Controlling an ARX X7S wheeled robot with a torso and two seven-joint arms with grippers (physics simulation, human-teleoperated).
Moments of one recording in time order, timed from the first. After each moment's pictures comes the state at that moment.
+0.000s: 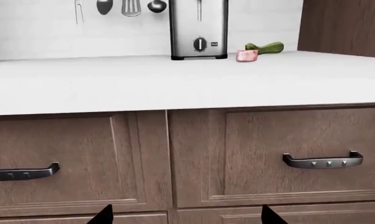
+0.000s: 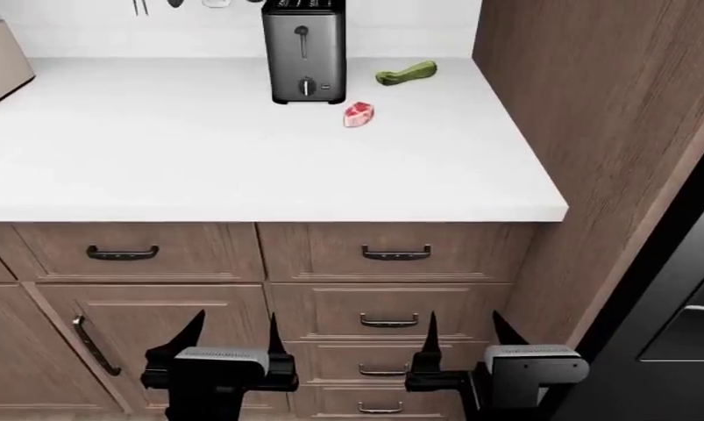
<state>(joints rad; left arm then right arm) -0.01 -0.09 0.11 -0.01 -0.06 0.03 -0.09 0.01 0.09 -0.11 -0.01 0.10 -0.01 0.08</state>
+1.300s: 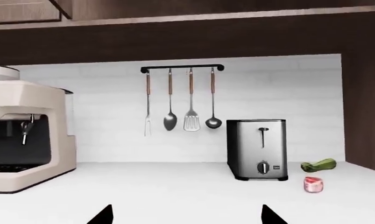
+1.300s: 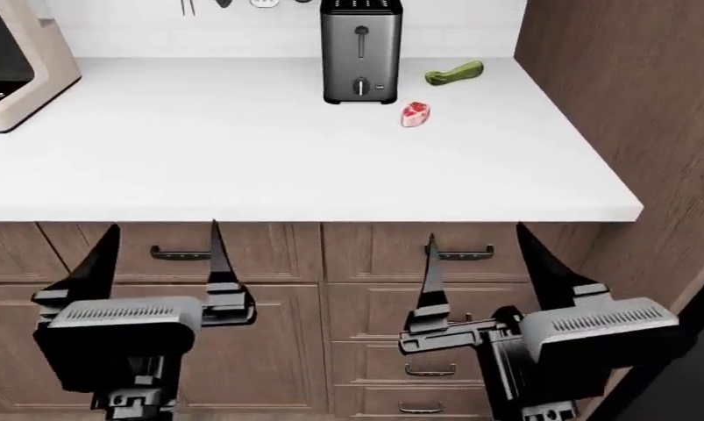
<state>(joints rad) -0.04 -0.19 0.09 0.58 -0.11 -0.22 -0.23 0.03 0.21 -0.21 -0.70 0.10 0.32 0.18</state>
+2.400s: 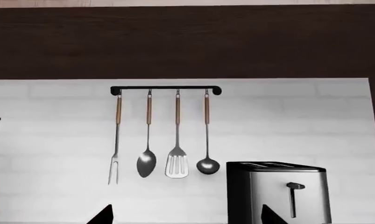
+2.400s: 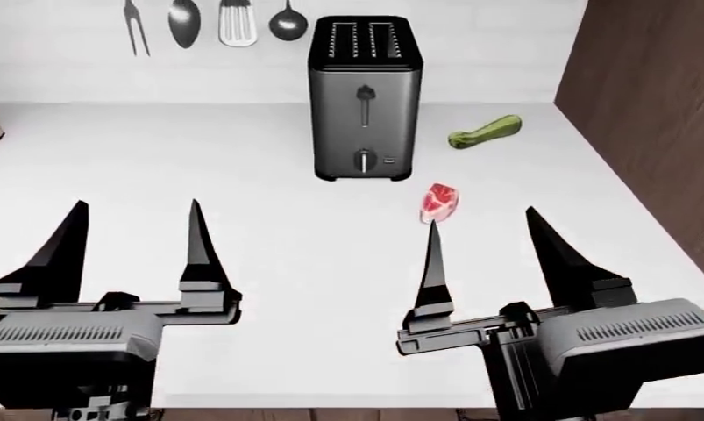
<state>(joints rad) -0.02 -0.25 0.07 0.69 -0.18 -0.16 -0.23 0.05 0.24 -0.25 -0.85 0.12 0.42 0.23</state>
